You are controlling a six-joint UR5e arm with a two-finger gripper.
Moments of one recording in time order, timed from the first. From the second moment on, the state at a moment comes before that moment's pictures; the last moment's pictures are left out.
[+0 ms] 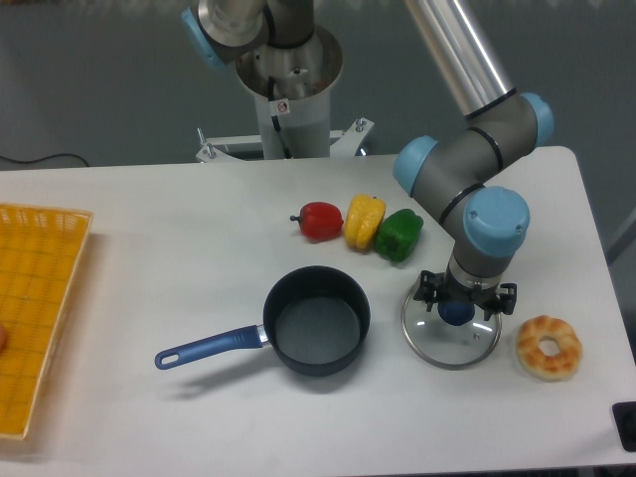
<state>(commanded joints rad) 2.68 -2.11 -1.54 -1.00 1.58 0.83</state>
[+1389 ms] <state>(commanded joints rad) 2.75 -1.98 -1.53 -1.06 1.64 1.53</state>
